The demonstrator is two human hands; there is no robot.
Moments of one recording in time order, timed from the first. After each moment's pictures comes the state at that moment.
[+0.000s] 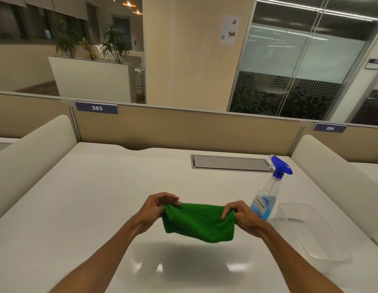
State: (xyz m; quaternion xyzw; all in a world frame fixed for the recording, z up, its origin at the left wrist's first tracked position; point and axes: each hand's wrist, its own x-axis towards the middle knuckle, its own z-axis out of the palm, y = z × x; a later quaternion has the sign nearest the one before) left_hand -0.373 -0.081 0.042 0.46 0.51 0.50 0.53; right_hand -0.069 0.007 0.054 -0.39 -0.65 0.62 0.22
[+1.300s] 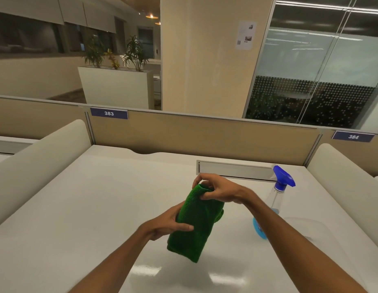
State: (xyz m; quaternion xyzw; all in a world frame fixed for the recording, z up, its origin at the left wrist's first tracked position) left_hand -0.304 -0.069 0.067 0.54 0.52 0.34 0.56; right_hand -0.126 0.058 0.152 -0.25 -0.85 0.46 0.08
